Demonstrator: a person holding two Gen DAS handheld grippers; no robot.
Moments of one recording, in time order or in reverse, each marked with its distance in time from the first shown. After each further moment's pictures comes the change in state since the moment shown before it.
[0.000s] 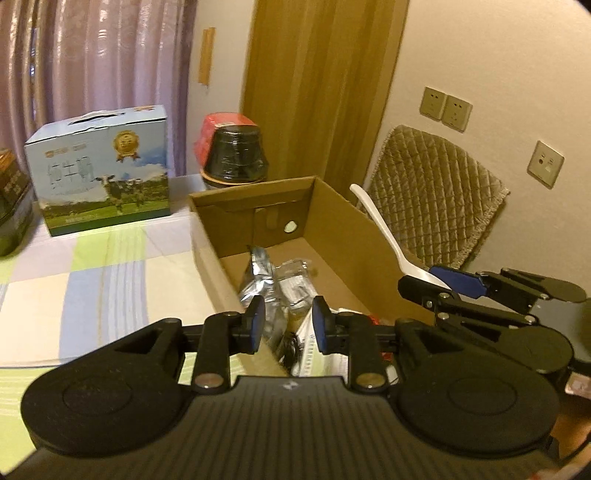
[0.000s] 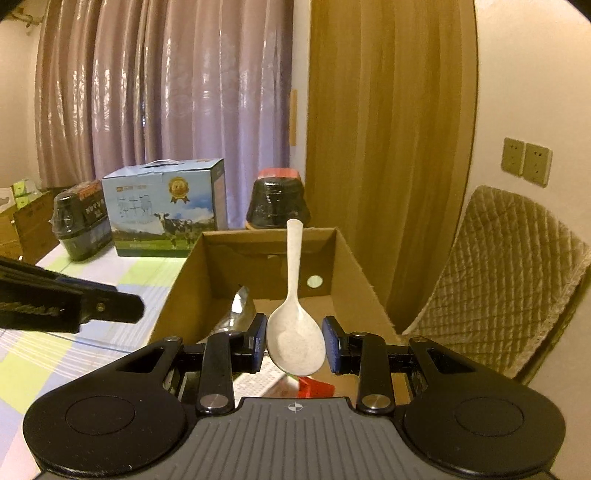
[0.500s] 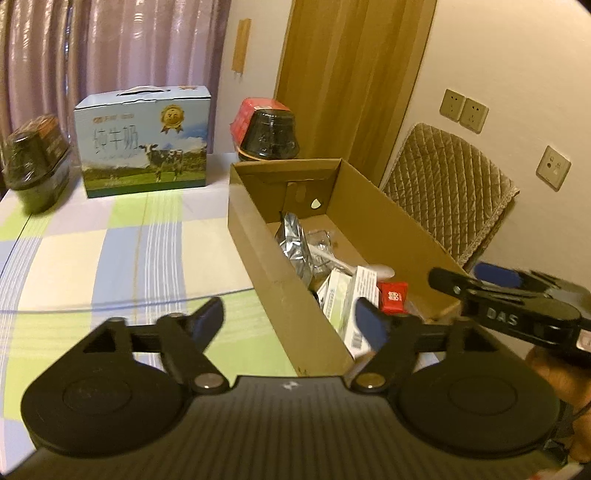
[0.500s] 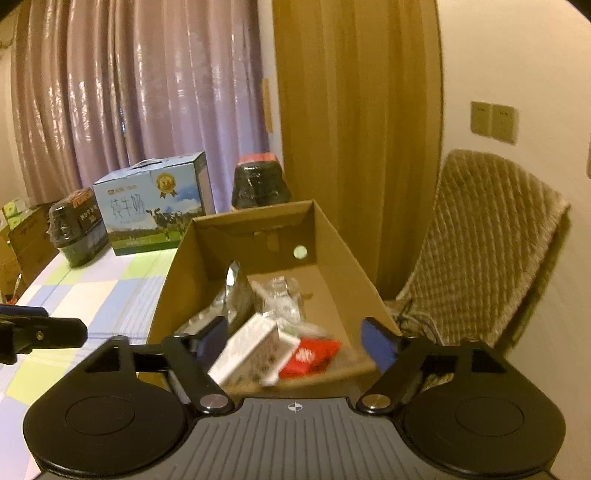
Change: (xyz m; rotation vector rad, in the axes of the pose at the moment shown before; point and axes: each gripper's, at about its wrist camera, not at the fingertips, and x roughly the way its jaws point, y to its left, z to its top) left arm -0.055 0.016 -0.037 -0.072 0.023 0.050; right arm -0.060 -0.015 -0.024 0.125 0.041 -0.052
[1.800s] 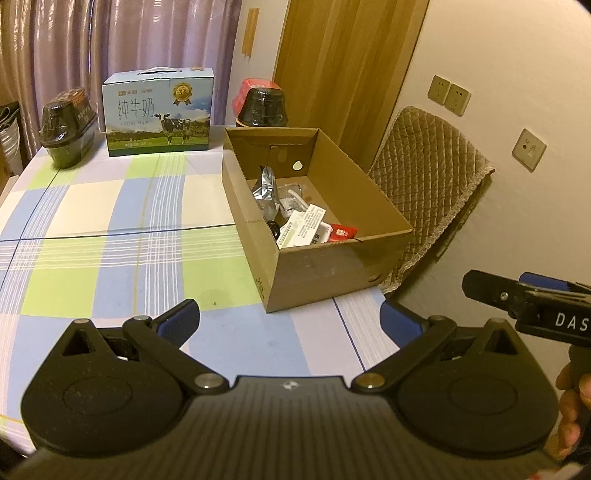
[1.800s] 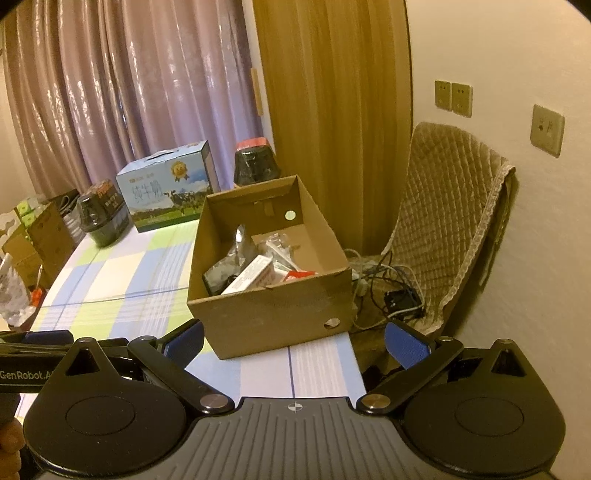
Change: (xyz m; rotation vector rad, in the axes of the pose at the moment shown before) left arm -0.094 -0.069 -0.058 -0.055 0.069 0.045; right arm -0.145 -0.007 -0.008 0.059 0.108 0.008
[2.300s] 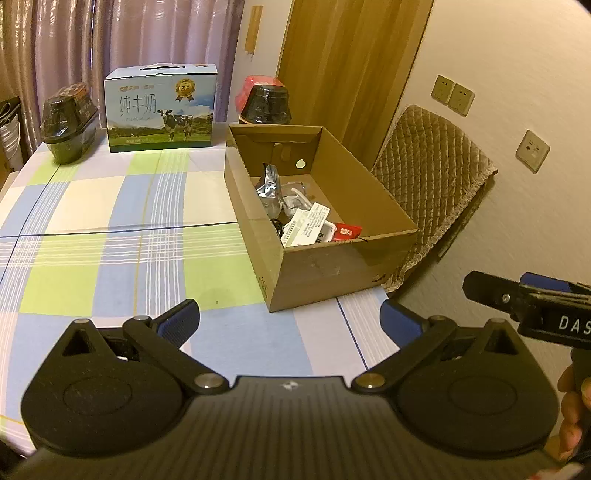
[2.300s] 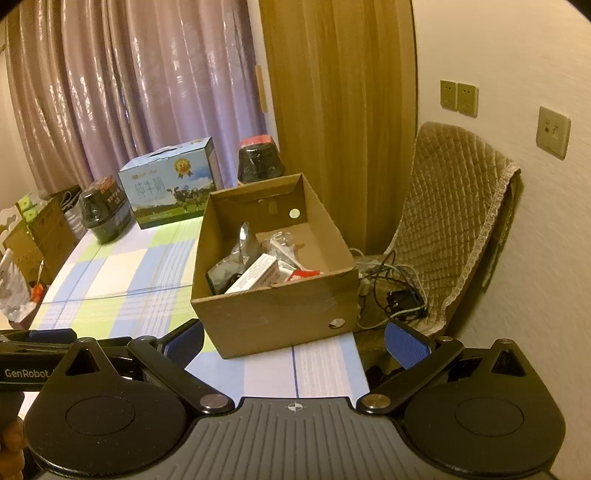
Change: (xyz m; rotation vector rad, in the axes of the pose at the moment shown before) left arm 0.005 0.005 0.000 -0.009 0.005 0.000; right arm 0.005 0.007 0.001 -0.010 0.006 0.002
